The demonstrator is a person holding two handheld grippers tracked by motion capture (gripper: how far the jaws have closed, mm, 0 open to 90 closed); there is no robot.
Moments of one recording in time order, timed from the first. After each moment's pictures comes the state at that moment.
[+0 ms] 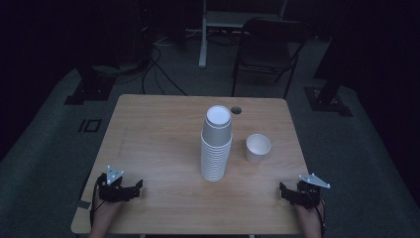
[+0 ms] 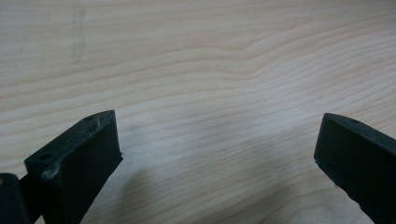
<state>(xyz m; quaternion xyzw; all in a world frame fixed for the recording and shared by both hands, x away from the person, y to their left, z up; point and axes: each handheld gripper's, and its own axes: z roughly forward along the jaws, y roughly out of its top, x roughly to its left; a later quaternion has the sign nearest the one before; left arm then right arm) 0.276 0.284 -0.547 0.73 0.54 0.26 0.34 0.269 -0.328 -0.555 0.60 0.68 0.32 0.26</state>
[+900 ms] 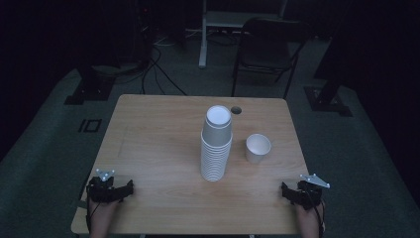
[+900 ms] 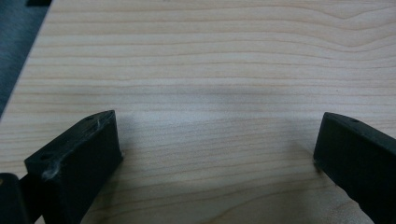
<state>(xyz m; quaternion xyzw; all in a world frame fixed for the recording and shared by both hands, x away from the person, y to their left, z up) 0.273 0.299 -0.551 0.67 0.64 0.26 0.26 0.270 -0.329 -0.557 0.63 0.67 0.30 0.26</state>
